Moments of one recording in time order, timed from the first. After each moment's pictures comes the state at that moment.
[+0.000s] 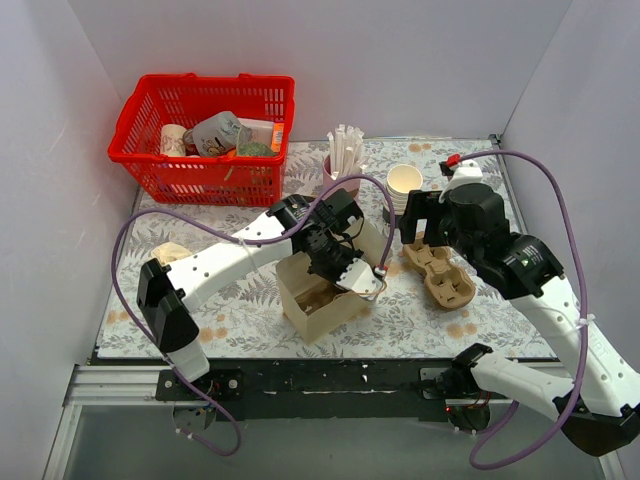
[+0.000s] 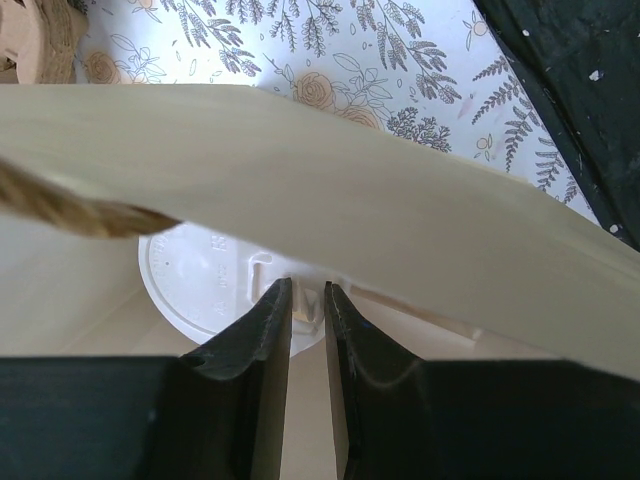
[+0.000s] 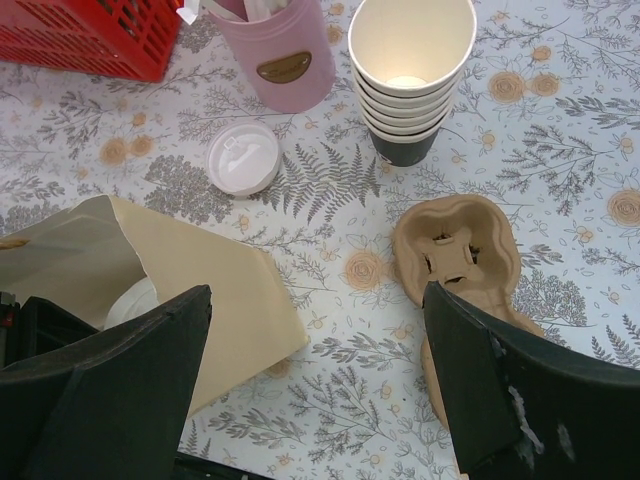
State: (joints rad) left arm -0.98 1.69 1.67 -1.19 0.38 1.24; right arm 0.63 0.95 1.26 -0.82 0.27 0.36
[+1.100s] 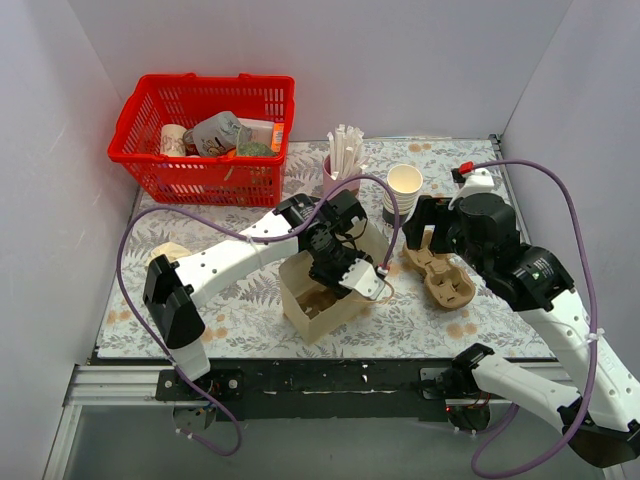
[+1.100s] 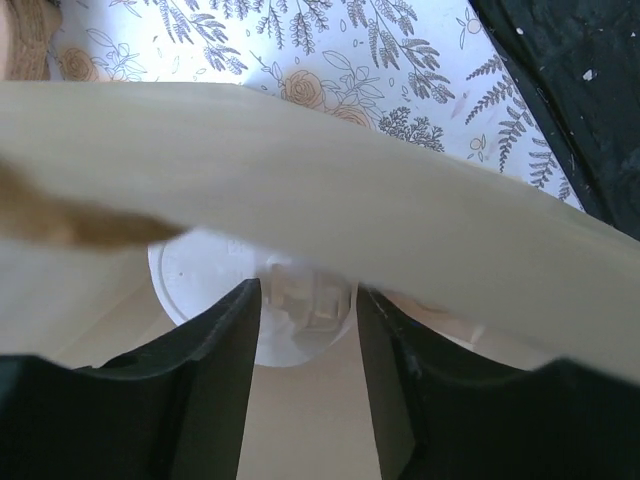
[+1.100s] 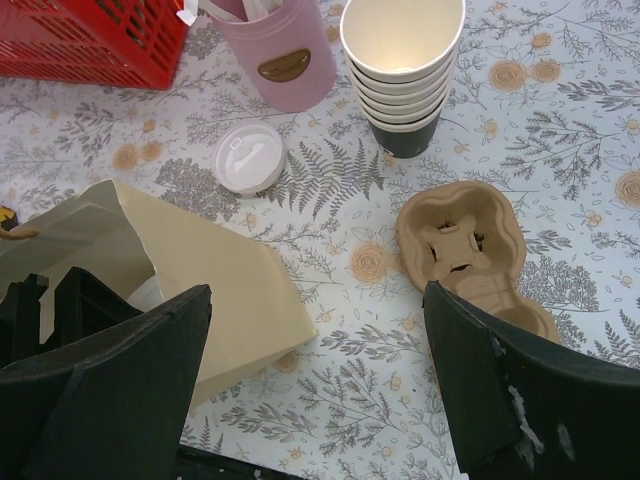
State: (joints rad) left arm -0.98 1.73 1.68 -1.21 0.39 1.24; right arm 0.63 0.88 1.21 -0.82 0.27 0.40
